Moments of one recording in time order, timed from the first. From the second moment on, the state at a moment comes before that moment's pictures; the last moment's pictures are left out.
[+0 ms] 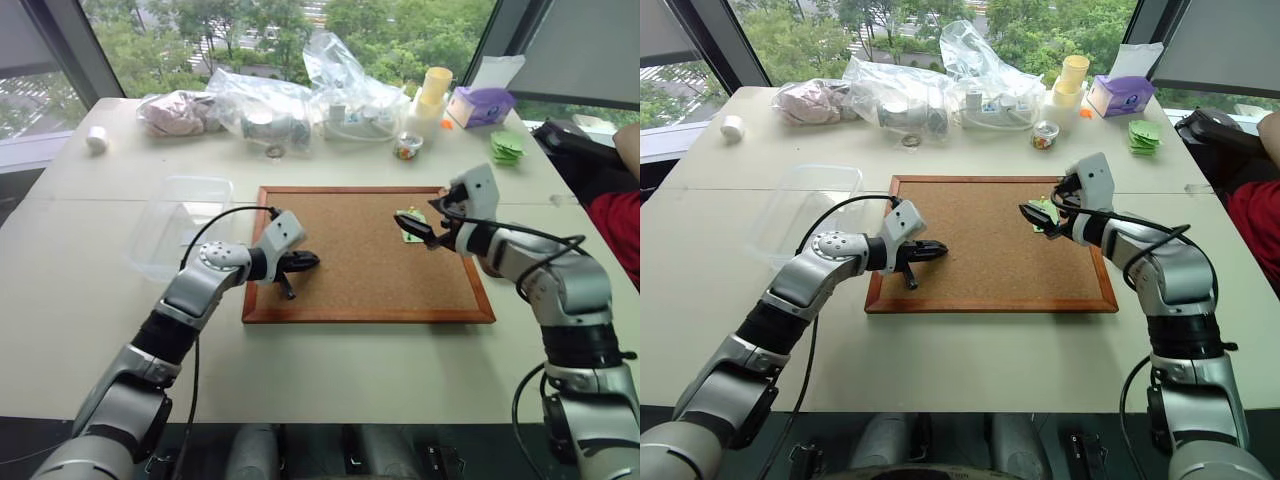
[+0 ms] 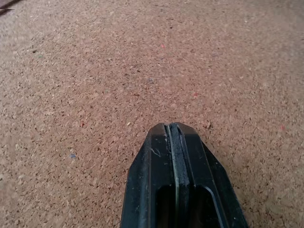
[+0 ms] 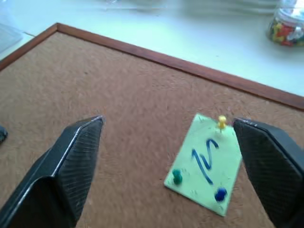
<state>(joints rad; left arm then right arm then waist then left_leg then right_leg) -0.63 0.46 -0.34 0.15 -0.24 0.50 -0.80 -0.58 -0.60 -0.04 -0.01 0.47 0.78 0.47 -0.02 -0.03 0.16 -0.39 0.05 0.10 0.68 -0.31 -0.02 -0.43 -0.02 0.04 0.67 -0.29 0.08</state>
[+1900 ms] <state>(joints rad) -0.52 0.48 -0.30 0.04 -0.14 0.52 -0.84 -0.74 -0.39 -0.13 0.43 0.22 0.42 0.43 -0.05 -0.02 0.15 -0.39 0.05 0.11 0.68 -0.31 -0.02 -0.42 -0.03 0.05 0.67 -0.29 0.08</state>
